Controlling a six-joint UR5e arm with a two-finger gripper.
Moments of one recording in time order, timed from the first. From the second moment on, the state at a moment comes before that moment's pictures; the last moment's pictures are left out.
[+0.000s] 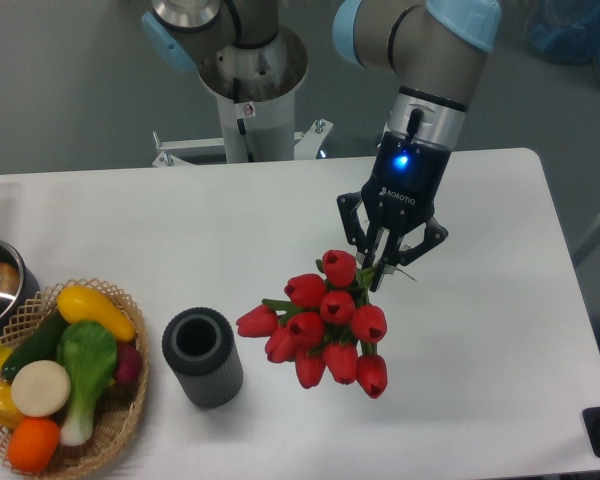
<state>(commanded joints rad) 2.71 -1.74 -1.69 -0.82 0.85 1.09</state>
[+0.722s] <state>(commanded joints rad) 2.72 -1.76 -1.67 -0.81 0.63 1.08</state>
